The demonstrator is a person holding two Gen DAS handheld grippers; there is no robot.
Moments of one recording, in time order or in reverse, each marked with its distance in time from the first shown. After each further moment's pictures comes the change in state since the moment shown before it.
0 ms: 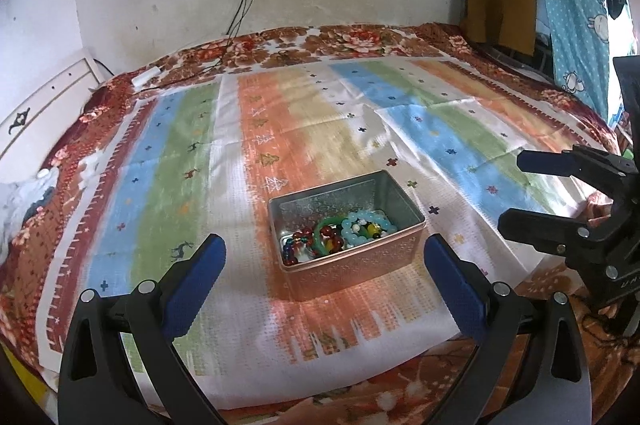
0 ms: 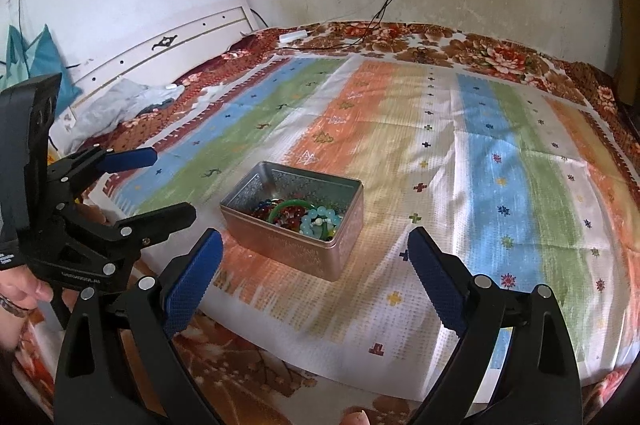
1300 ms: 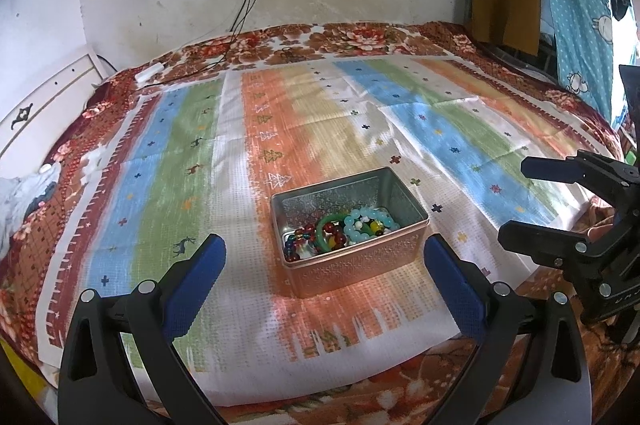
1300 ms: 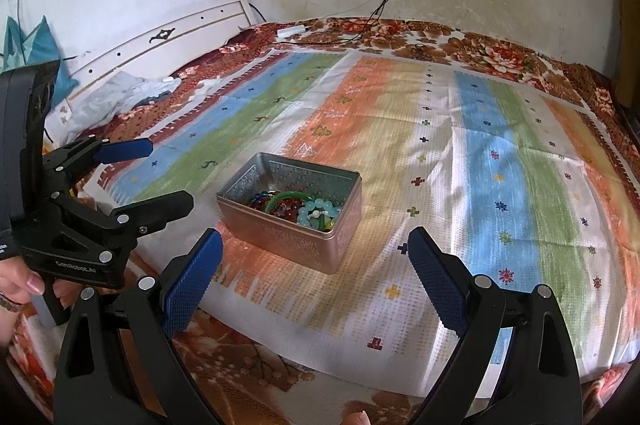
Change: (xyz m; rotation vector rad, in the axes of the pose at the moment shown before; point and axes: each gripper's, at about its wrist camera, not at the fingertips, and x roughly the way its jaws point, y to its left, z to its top) left arm 0.001 0.000 -0.001 -0.014 0.010 0.004; right arm 0.003 -0.001 -0.005 -0.013 0.012 -0.017
